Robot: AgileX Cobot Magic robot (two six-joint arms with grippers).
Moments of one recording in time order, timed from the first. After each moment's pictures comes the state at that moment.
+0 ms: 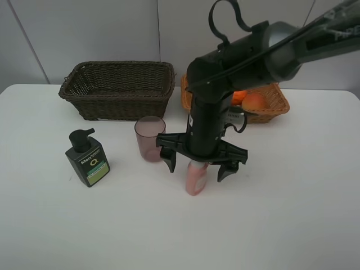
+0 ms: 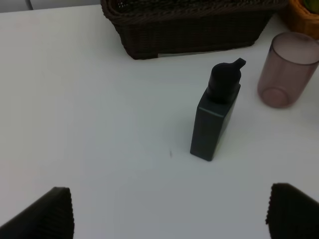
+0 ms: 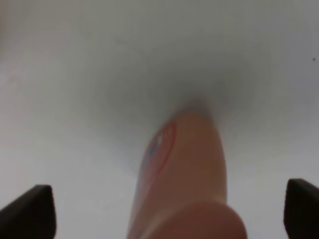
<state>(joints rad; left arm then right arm) -0.13 -0.01 -0.51 0.01 1.06 -0.04 0.78 1.98 -1.26 -0.08 0.90 1.05</state>
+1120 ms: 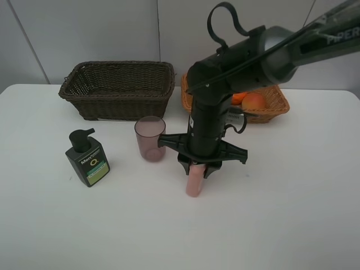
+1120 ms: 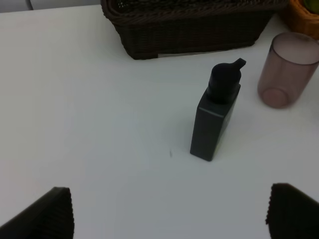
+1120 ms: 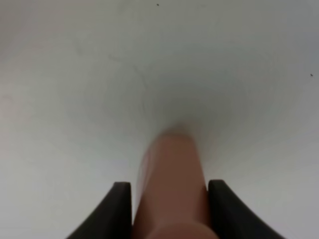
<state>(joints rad) -0.13 -0.01 -0.51 0.01 1.06 -0.04 0.77 2.00 -1.26 -0.09 0.88 1.05</state>
